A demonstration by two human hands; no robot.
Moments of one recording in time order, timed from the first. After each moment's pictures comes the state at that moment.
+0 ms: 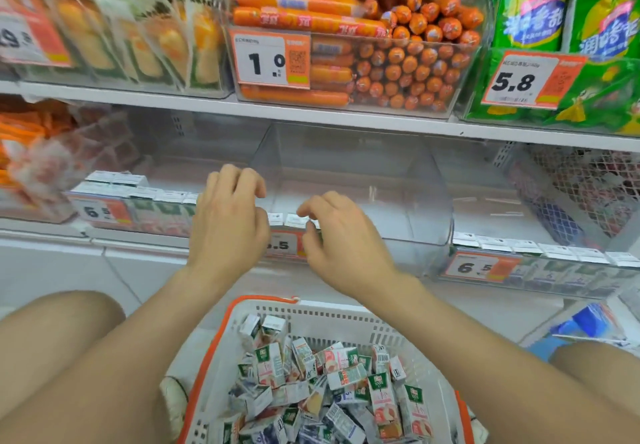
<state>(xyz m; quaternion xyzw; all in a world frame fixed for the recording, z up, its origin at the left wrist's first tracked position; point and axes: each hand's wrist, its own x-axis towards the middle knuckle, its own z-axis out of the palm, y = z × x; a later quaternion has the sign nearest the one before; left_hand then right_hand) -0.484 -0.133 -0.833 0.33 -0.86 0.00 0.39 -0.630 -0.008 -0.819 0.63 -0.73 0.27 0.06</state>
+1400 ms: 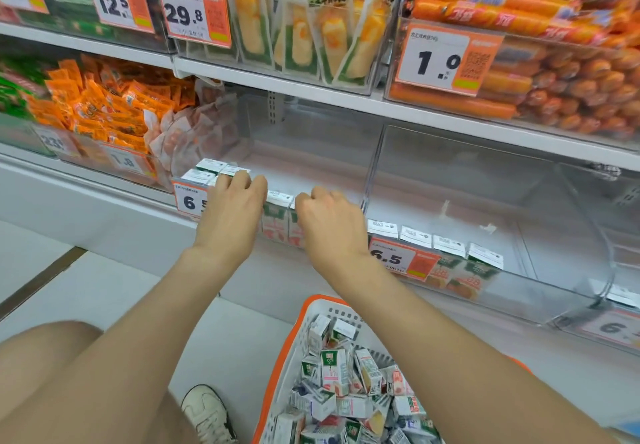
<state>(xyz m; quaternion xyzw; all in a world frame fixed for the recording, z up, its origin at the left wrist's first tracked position) -0.347 -0.246 -0.871 0.46 -0.85 0.10 0.22 -0.490 -0.146 -0.830 0.67 -0.73 0.08 0.14</state>
